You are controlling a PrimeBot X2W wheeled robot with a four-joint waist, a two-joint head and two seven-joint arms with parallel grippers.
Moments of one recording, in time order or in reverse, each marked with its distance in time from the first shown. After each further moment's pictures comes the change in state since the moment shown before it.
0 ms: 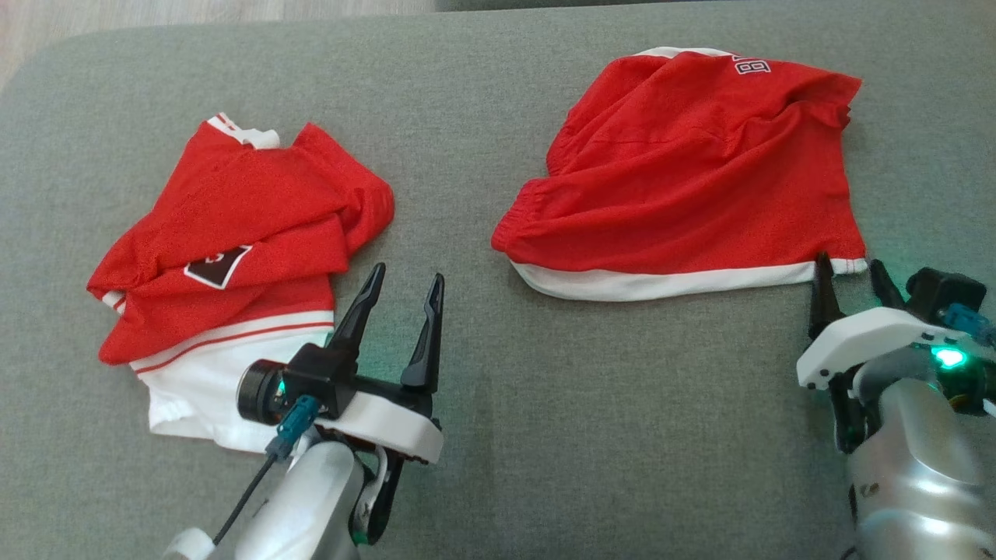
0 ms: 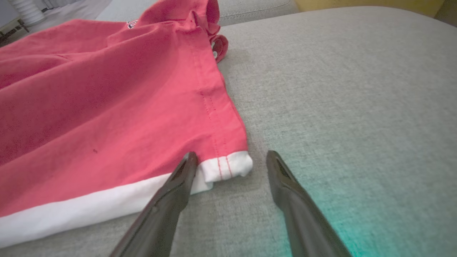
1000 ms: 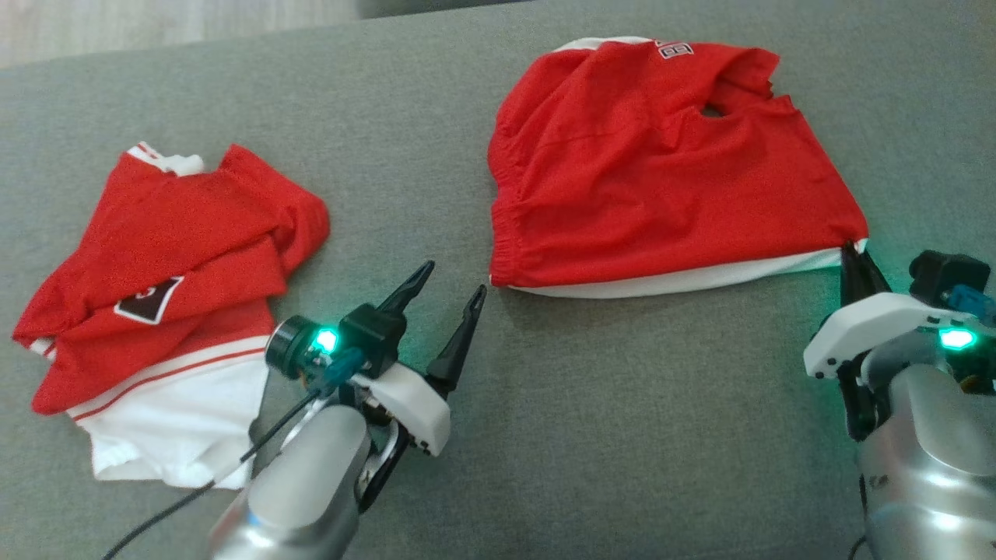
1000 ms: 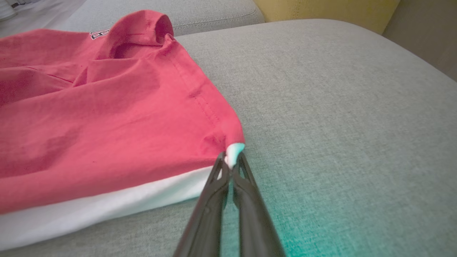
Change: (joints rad) left arm -0.155 0.023 -0.141 0.174 0.031 -0.123 0.095; right arm 0.000 -0.023 0.032 -0.051 -0.012 0.000 0.044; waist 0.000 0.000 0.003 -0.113
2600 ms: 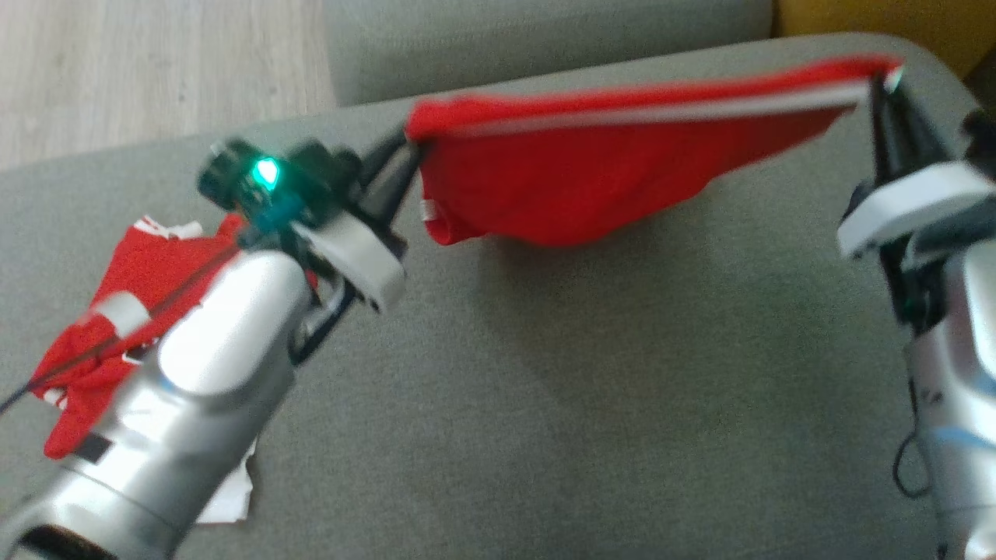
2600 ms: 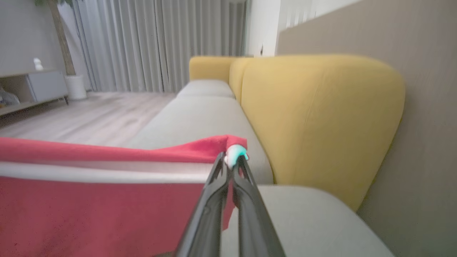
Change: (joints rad) left arm -0.329 0.166 -0.141 -0.073 -0.141 -0.022 0.047; right arm -0.103 -0.136 0.252 -0.295 0.151 0.000 0.053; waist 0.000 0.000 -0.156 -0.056
